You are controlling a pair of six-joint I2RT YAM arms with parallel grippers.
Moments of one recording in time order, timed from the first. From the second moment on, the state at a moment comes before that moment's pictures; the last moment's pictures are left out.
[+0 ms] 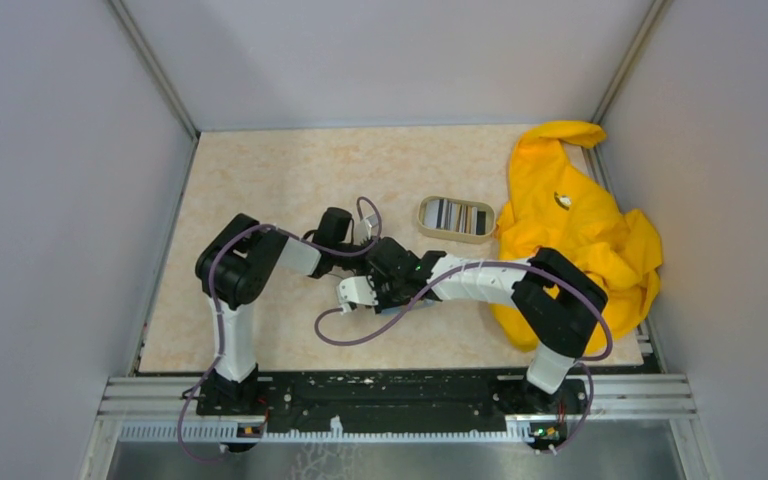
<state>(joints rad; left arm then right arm) -0.53 2.03 0.87 0.45 0.87 -0.77 0.98 1.69 0.99 -0.33 -0.18 -0.89</state>
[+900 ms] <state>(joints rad) -0.53 2.04 0.87 0.48 0.91 -0.77 0.96 1.71 0.96 -0.28 0.02 -0.88</state>
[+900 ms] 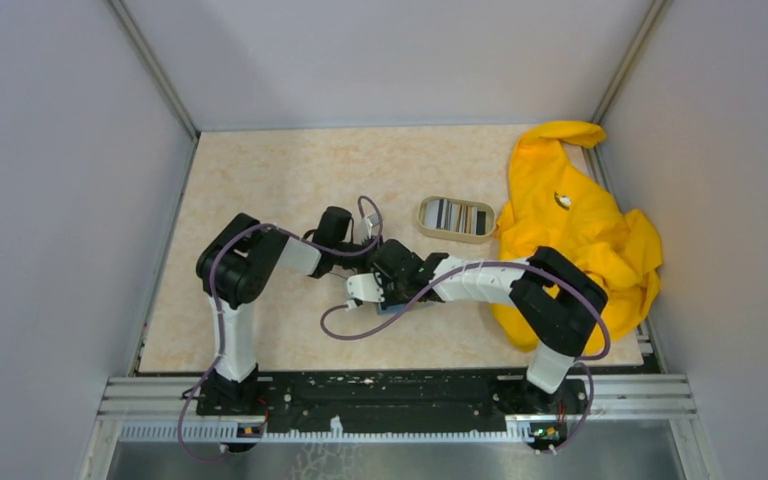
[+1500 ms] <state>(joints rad) -0.52 1.97 0.84 0.49 0.84 -0.76 0.85 1.60 0.94 -0.40 -0.17 -0.89</state>
